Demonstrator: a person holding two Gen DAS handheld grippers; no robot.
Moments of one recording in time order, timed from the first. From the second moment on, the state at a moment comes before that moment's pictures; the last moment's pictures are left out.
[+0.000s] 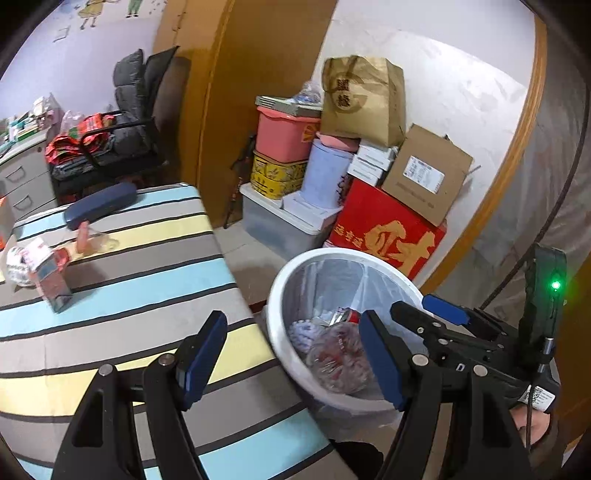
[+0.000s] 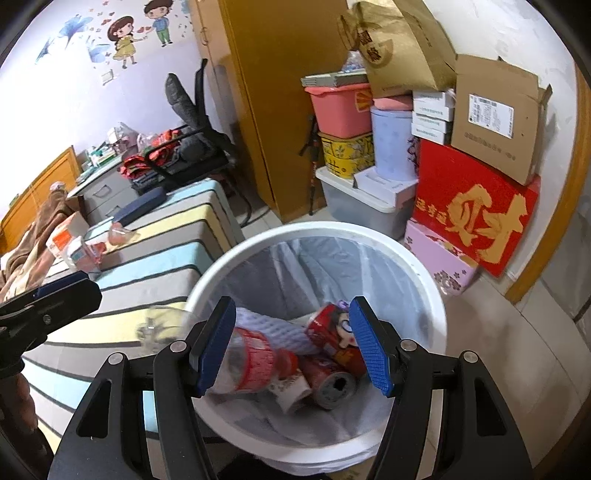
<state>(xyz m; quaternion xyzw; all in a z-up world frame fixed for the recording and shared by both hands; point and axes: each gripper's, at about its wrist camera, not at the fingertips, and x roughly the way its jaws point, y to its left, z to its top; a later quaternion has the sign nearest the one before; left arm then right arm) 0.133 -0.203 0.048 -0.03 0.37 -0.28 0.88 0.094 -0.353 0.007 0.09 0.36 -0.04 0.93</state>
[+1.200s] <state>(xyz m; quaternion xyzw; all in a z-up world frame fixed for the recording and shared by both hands) 0.146 0.000 0.043 -0.10 0.35 -0.10 0.93 0.137 -0.211 0.013 0.05 0.34 0.10 0.93</state>
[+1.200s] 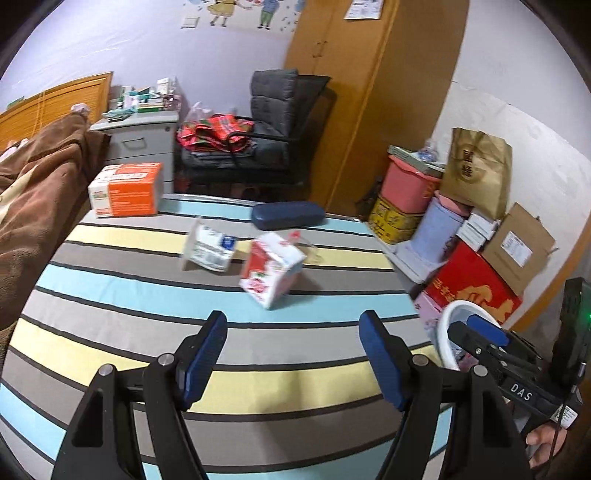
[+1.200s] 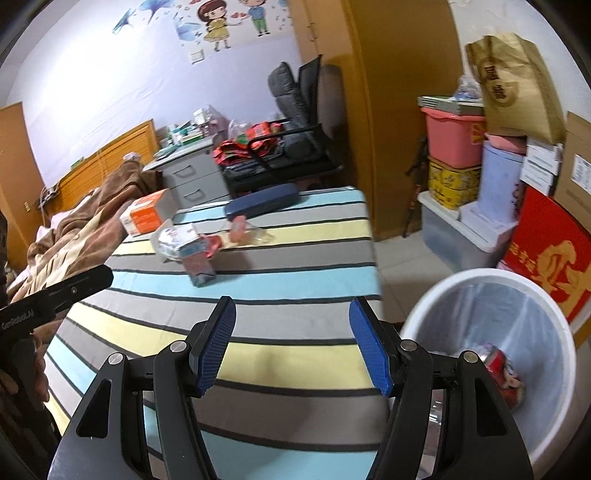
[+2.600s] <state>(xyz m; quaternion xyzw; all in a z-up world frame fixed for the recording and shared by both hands) 0.276 0.094 -0.005 -0.15 0.39 -0.07 0.91 0.238 -0.109 -0.025 0.01 0.40 0.23 0.89</state>
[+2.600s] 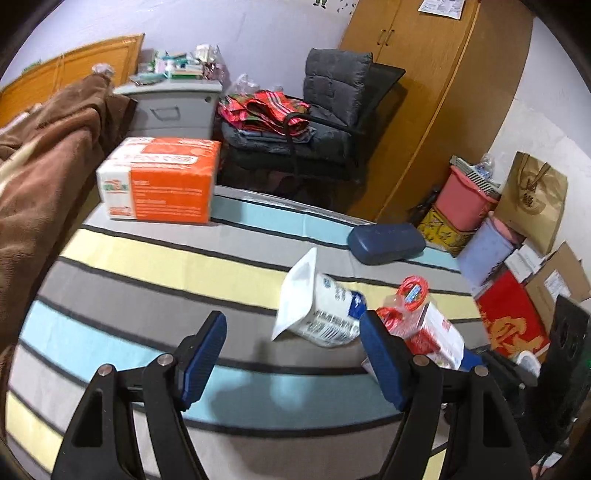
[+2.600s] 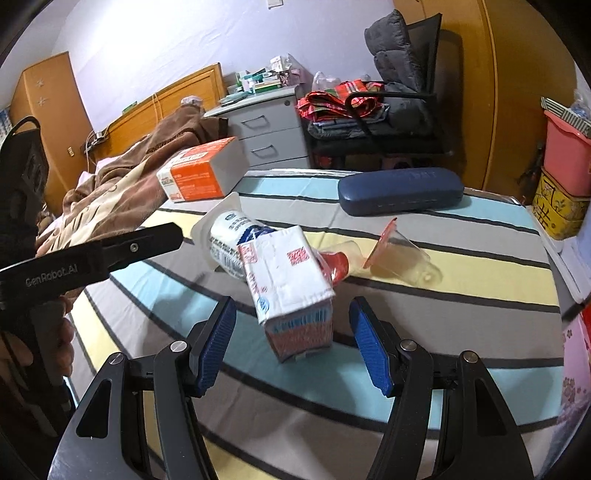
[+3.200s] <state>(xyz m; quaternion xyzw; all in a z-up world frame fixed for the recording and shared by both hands) 0.329 0.081 -0.030 -0.15 0.42 -0.10 0.89 0.234 -0.152 -0.020 0.05 0.41 0.18 0.89</state>
